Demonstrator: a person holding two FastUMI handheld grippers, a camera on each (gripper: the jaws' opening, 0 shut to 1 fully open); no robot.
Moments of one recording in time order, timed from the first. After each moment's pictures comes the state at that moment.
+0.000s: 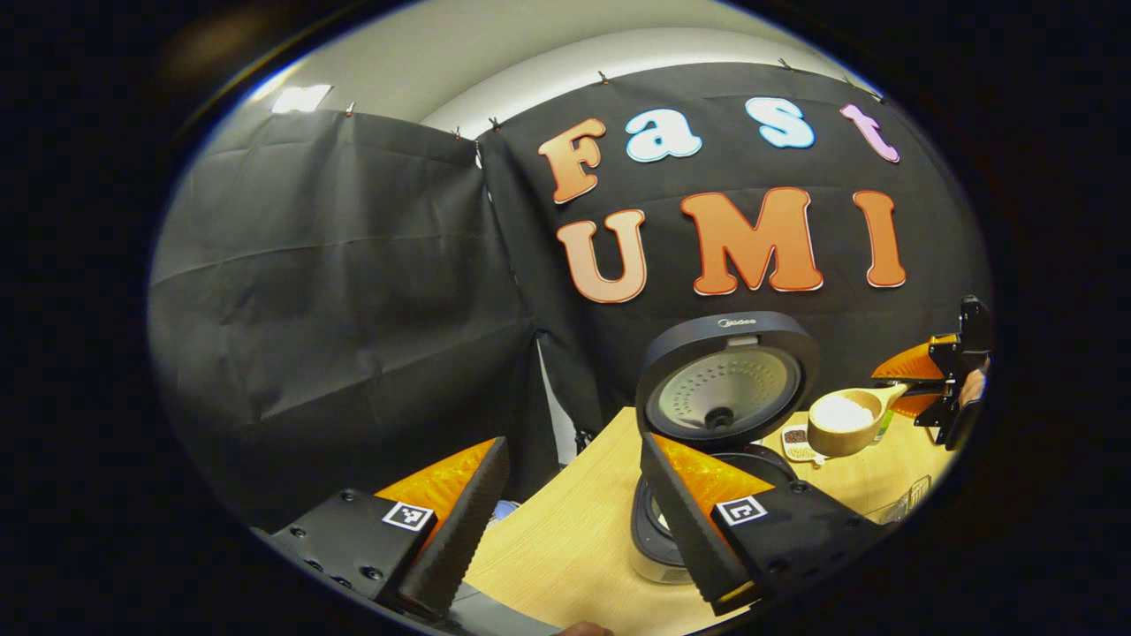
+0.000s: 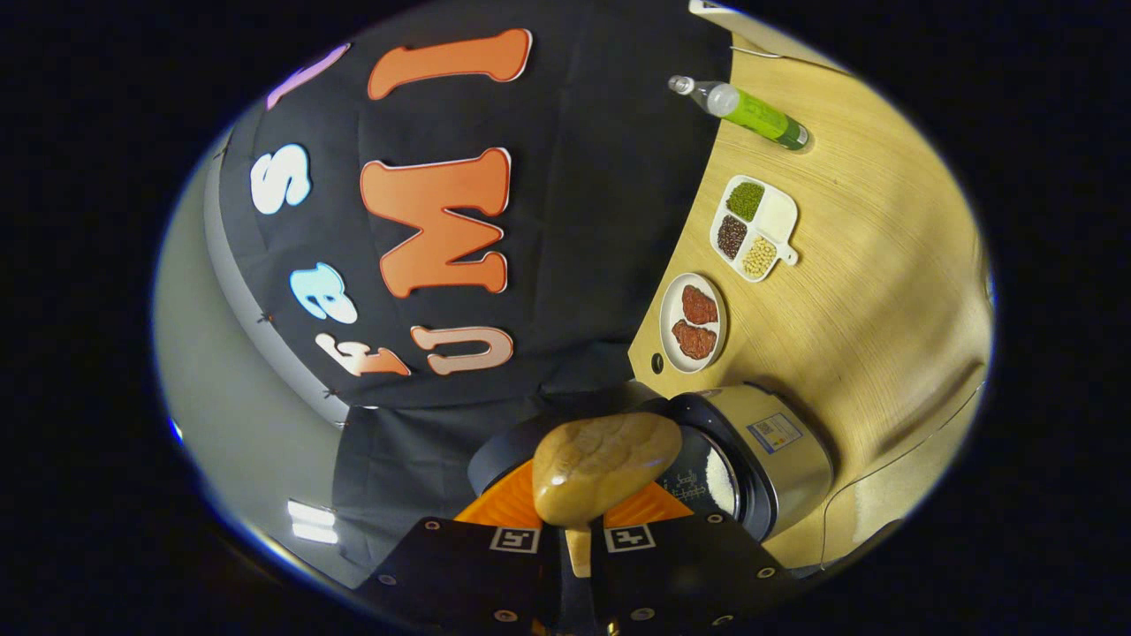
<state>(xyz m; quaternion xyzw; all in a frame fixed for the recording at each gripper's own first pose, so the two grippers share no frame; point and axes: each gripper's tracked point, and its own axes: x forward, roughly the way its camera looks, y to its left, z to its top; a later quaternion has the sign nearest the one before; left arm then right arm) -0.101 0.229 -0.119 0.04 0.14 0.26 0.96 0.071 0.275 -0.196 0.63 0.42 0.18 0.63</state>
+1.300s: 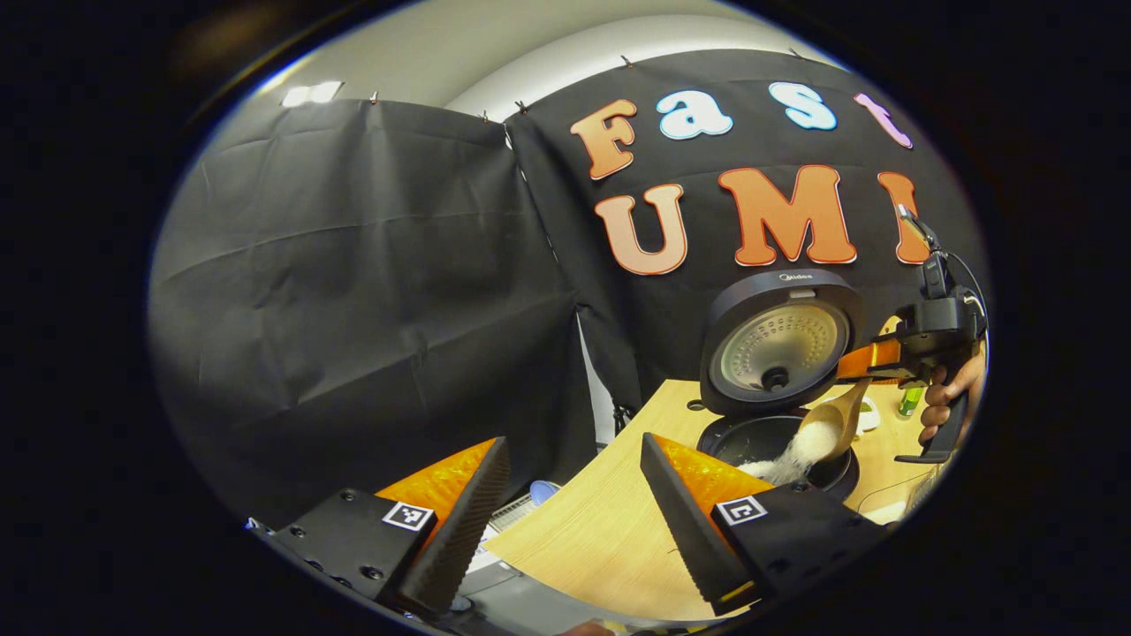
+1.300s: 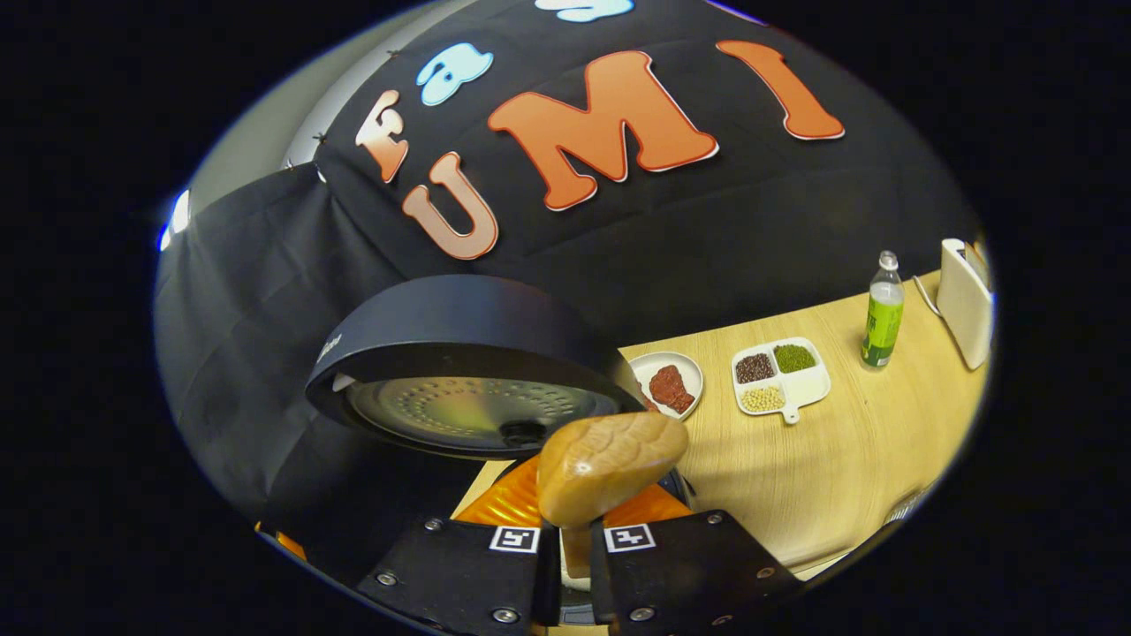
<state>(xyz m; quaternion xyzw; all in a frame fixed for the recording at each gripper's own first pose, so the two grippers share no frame) -0.155 0.269 -0.137 0.05 0.17 0.30 0.94 0.074 0.359 -0.226 0.22 0.35 0.24 0.88</state>
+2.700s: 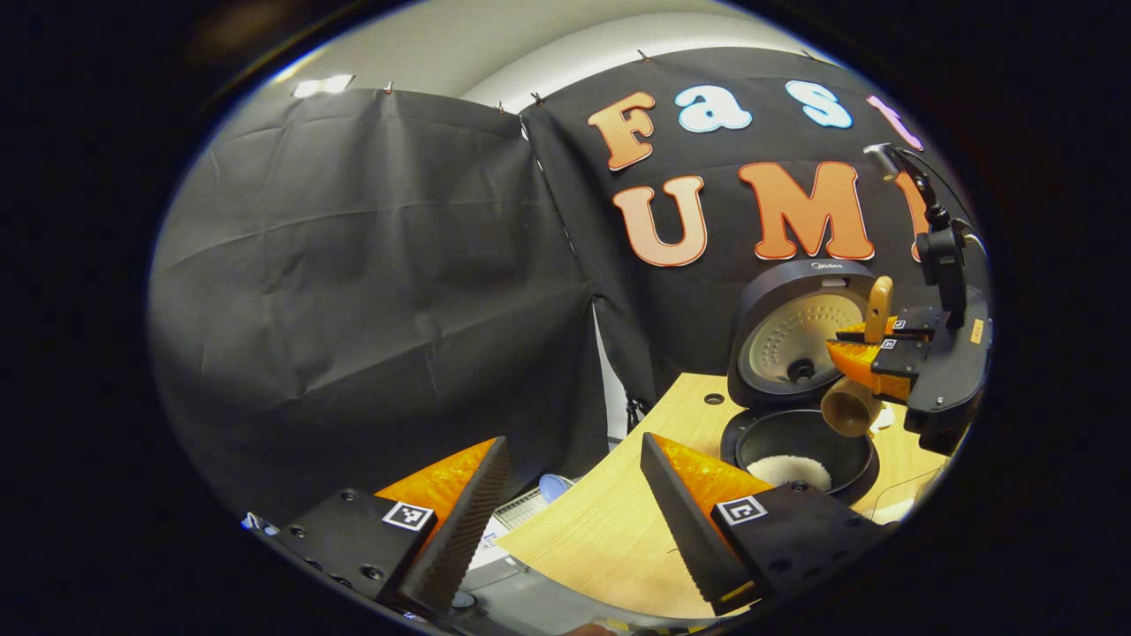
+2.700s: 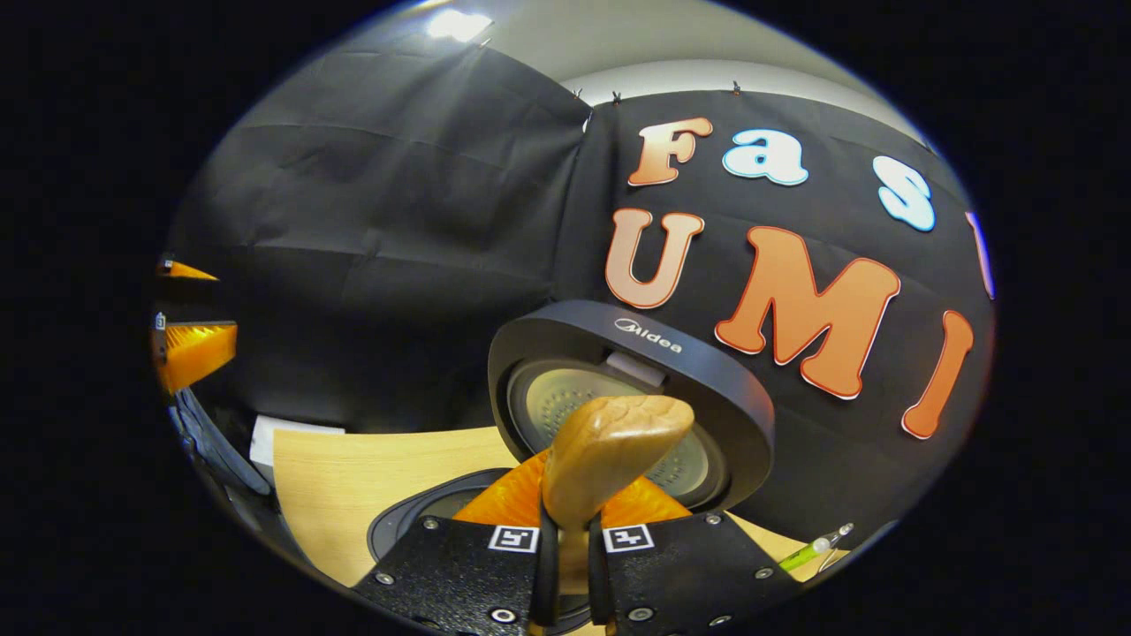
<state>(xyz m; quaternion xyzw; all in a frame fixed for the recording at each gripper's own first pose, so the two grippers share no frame) -0.160 0.290 -0.144 0.05 0.18 0.32 0.93 0.029 0.408 -0.154 -0.10 0.10 0.42 0.90</state>
